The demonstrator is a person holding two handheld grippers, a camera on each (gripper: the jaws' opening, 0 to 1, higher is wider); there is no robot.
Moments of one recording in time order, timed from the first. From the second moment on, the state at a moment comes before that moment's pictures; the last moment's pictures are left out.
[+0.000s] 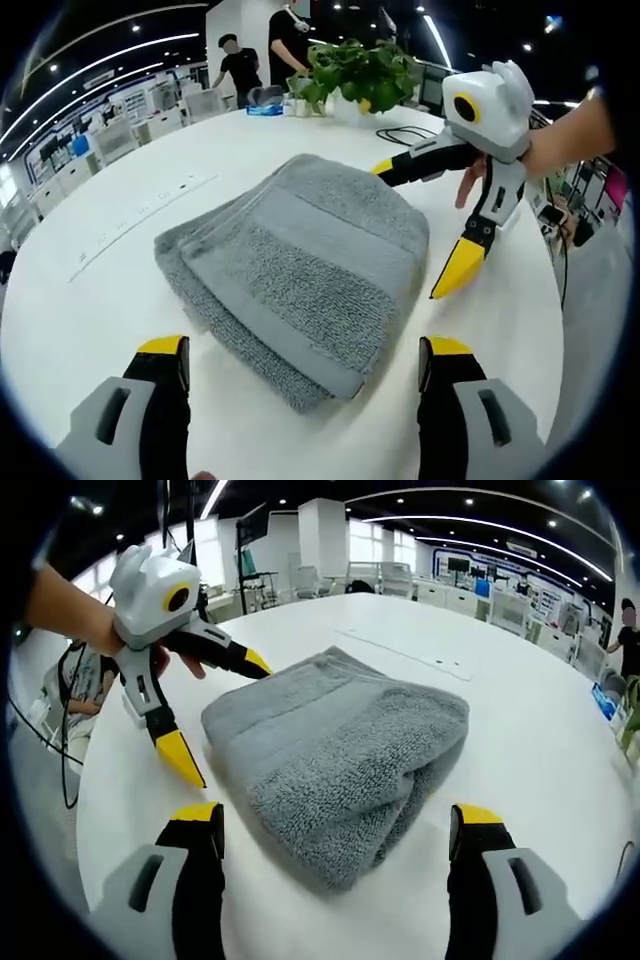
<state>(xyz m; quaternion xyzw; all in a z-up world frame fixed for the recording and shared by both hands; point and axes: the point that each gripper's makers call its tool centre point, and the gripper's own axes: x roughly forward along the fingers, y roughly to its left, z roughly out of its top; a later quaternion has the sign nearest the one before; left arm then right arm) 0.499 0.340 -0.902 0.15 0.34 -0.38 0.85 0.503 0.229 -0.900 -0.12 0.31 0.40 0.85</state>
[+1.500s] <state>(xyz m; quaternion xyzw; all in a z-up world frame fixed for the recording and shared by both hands) 0.447 0.344 -0.843 0.15 0.30 -0.36 0.87 0.464 0.213 -0.851 -0.10 0.27 0.39 0.88</state>
